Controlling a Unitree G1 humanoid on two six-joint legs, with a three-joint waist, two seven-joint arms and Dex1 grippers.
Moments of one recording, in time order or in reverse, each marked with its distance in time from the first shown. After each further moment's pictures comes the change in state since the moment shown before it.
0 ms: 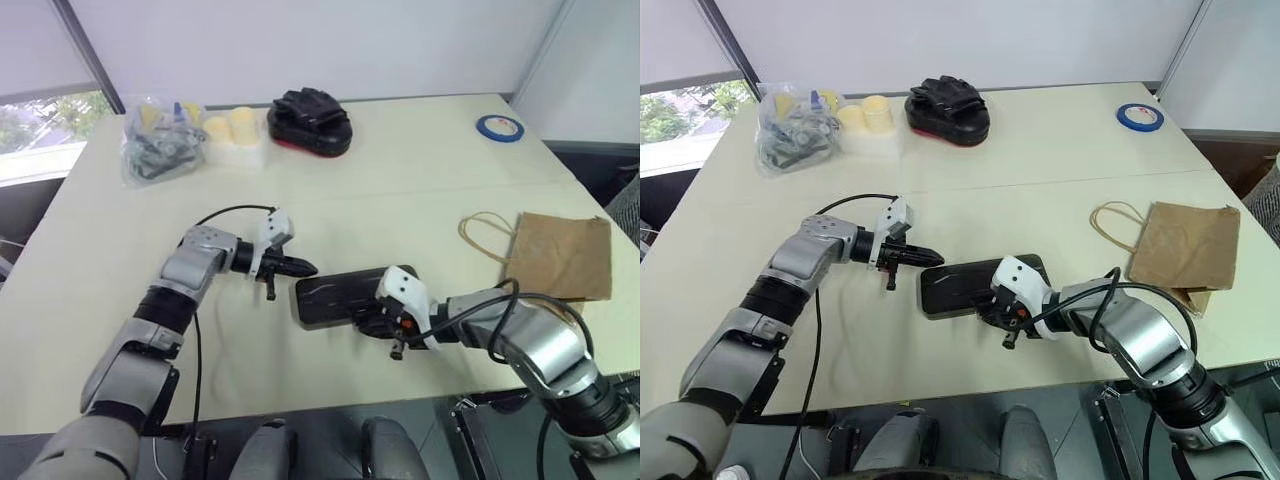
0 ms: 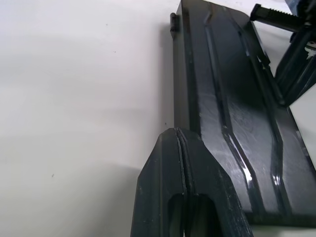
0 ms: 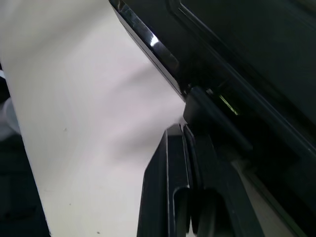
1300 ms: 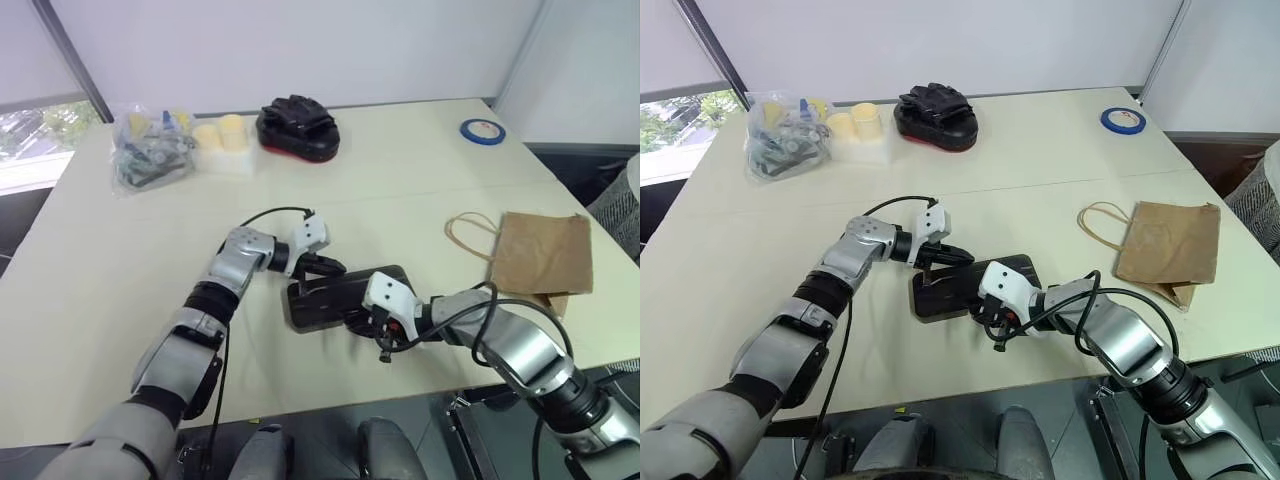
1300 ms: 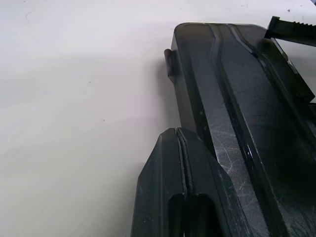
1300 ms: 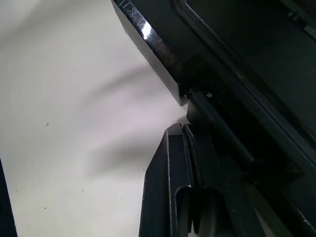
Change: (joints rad) left arm -0.059 -0.186 0.006 0.229 0.177 -0.265 0.053; right arm -0.030 0.009 0.132 0.093 -0.101 -0.199 -0.009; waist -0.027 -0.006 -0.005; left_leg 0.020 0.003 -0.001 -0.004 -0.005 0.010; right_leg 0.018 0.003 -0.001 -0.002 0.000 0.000
